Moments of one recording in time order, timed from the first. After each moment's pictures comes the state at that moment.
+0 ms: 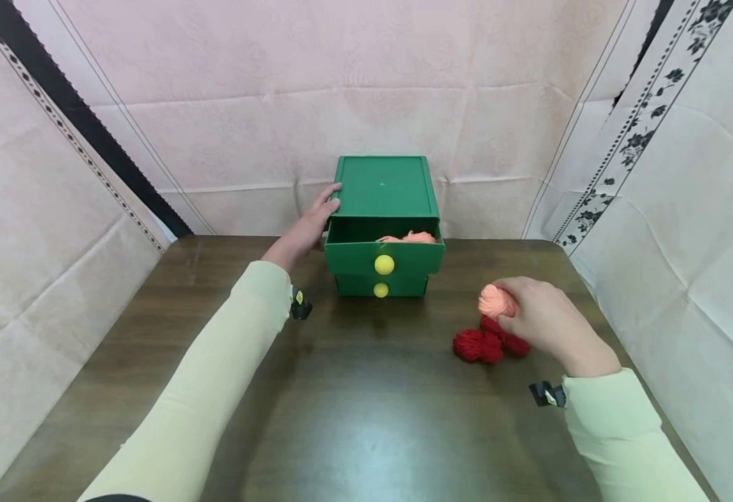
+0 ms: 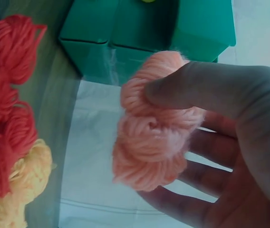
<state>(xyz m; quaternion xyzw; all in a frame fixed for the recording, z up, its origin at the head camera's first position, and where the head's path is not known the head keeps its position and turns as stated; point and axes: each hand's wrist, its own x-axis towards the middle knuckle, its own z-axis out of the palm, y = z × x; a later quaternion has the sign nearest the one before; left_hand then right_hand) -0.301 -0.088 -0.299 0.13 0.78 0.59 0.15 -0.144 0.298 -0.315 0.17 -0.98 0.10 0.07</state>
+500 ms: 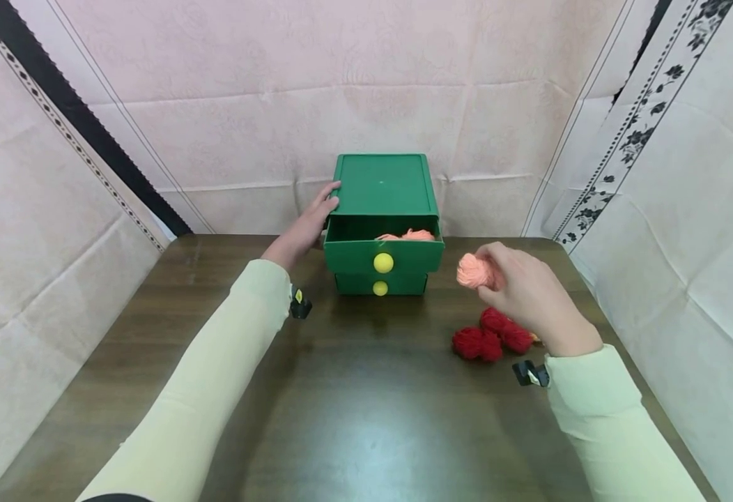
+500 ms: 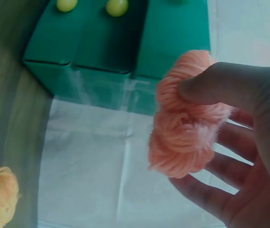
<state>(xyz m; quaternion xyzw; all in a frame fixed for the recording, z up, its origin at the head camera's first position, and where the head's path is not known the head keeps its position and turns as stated) -0.305 -0.086 -0.302 0.13 0.76 0.61 0.16 -0.157 0.270 -0.292 0.20 -0.96 0.13 0.17</state>
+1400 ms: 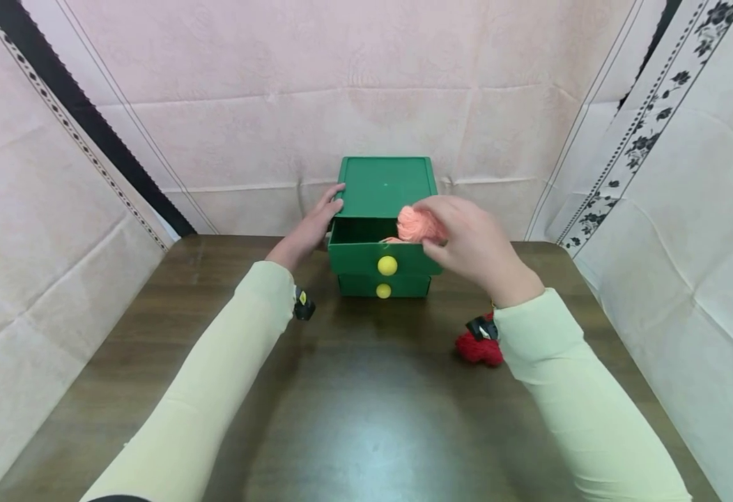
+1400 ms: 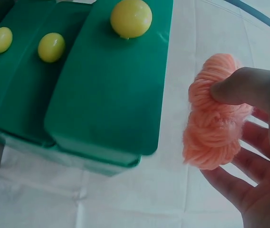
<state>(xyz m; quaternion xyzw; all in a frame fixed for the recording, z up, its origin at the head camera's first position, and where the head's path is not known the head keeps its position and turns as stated) -0.303 -0.088 -0.300 0.13 0.78 0.59 0.15 -0.192 0.197 -0.244 0.31 -0.90 0.15 0.25</state>
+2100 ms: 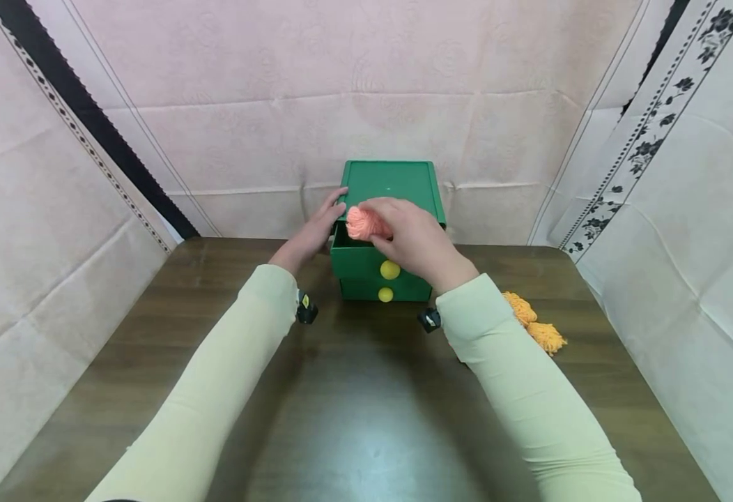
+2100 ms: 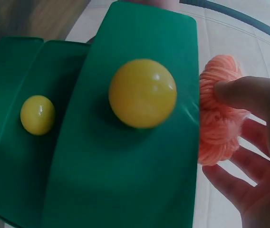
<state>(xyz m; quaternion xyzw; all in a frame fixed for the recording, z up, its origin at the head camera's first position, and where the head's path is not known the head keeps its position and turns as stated) -0.304 -0.087 -0.302 0.12 0.78 0.60 0.15 -0.223 0.132 -0.253 0.34 -0.91 0.17 0.19</state>
